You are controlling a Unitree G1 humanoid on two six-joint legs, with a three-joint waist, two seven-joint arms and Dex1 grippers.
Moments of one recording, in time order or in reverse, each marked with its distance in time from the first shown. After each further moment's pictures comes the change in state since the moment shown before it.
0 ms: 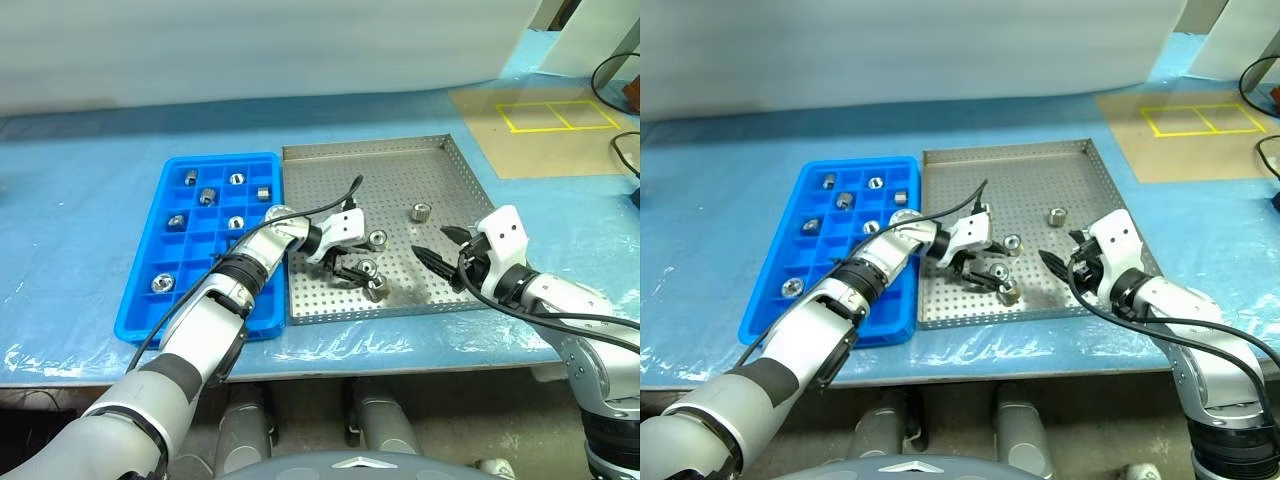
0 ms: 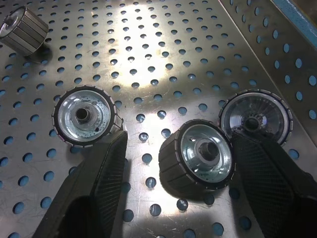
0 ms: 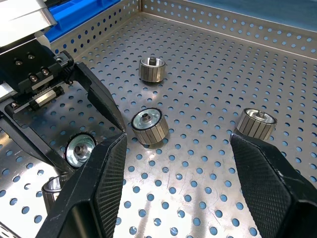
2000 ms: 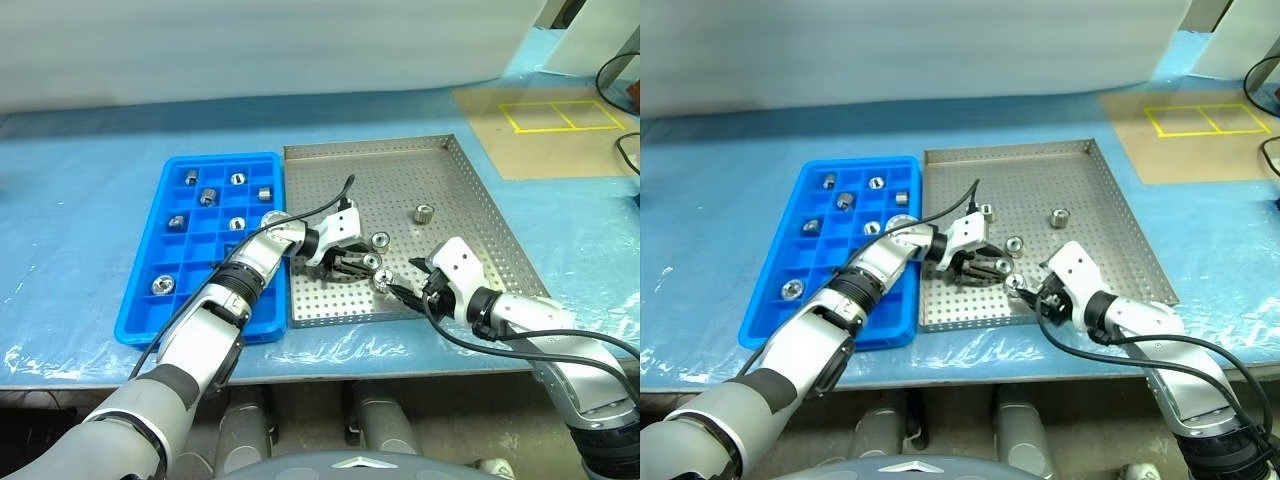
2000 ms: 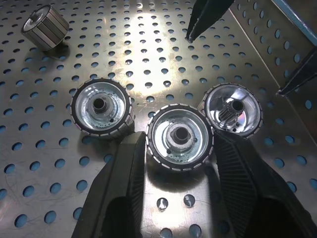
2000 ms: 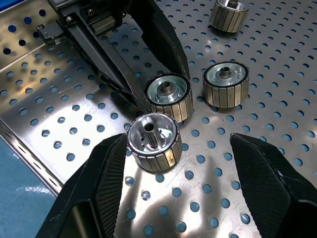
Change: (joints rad) left arm 0.069 0.002 0.036 -0.101 -0.015 0.057 0.021; right arm 0.046 -0.051 0.207 0.001 -0.112 -0.045 0.056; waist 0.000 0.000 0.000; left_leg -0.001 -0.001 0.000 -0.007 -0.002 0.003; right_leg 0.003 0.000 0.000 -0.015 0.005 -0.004
